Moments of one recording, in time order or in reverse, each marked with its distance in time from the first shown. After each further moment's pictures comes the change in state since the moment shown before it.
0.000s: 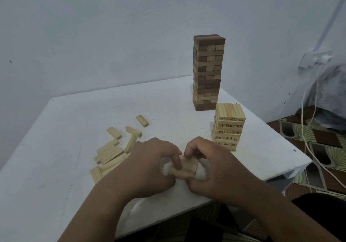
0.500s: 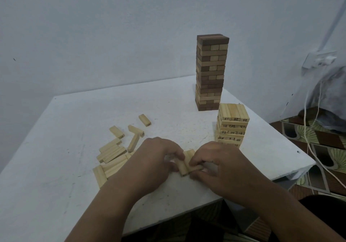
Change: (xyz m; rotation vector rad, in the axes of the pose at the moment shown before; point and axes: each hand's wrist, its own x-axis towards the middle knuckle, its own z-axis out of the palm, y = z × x) left_hand 0.006 -0.001 0.004 -0.112 0.076 -0.070; right_hand 0.002 0.010 -0.003 -0.253 0.029 -0.074
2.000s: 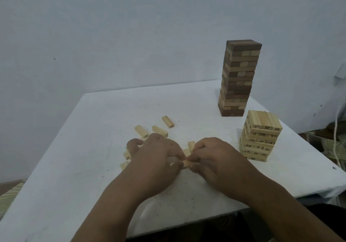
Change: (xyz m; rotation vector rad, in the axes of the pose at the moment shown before) left_hand -0.026 -0.023 -0.019 0.209 0.132 -0.176; right_hand 0.044 -0.015 0.030 -0.126 -0.170 0.000
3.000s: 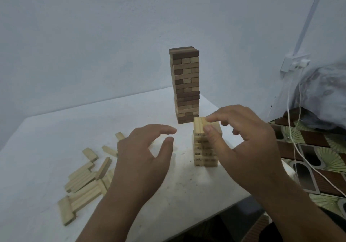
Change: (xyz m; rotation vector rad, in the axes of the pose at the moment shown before) left_hand 0.040 0.094 0.011 -0.401 0.393 0.072; right_hand -0.055 0.049 -0.083 0.033 0.873 0.085
